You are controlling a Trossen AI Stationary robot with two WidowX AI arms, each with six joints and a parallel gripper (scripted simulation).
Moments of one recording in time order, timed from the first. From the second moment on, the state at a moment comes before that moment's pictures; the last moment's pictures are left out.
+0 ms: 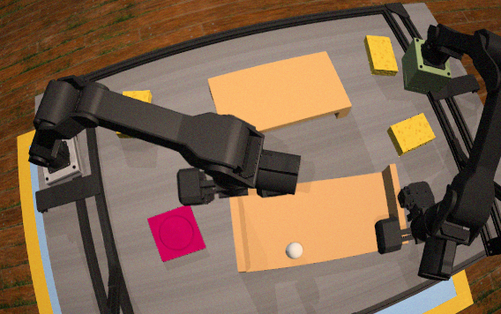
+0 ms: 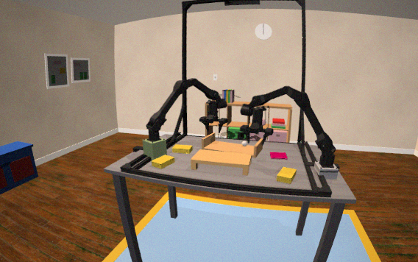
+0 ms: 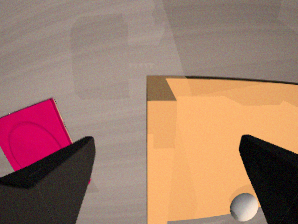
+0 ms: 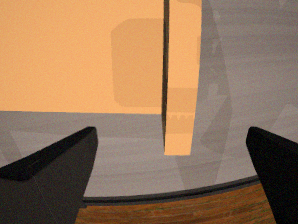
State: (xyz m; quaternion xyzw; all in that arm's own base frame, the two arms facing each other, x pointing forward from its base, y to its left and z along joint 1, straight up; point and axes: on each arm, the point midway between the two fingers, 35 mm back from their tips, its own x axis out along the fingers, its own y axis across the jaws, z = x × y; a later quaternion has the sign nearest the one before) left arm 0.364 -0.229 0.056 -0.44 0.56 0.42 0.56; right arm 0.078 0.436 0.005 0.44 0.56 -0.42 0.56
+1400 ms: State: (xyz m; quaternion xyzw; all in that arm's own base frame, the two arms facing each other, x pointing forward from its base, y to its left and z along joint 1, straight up) left arm 0.362 -0.227 0.015 -0.43 0.56 0.43 0.56; right arm 0.078 0.433 -0.040 0.43 0.56 -0.43 0.56
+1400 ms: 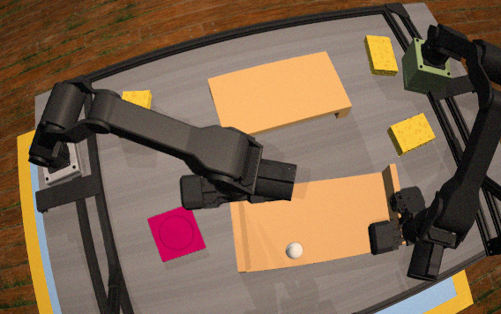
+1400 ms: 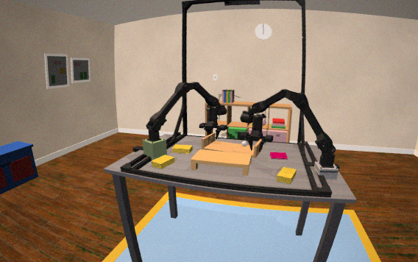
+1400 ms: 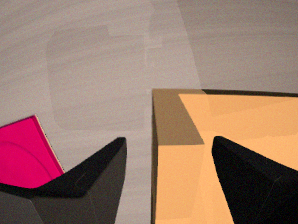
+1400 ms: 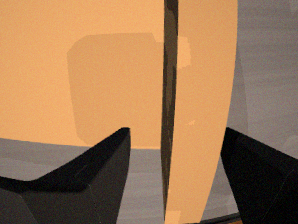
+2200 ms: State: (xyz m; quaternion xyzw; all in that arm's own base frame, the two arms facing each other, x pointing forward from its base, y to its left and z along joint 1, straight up) left arm 0.361 -0.227 0.014 -0.43 0.56 0.43 0.56; right arm 0.077 0.433 -0.041 0.43 0.56 -0.43 0.56
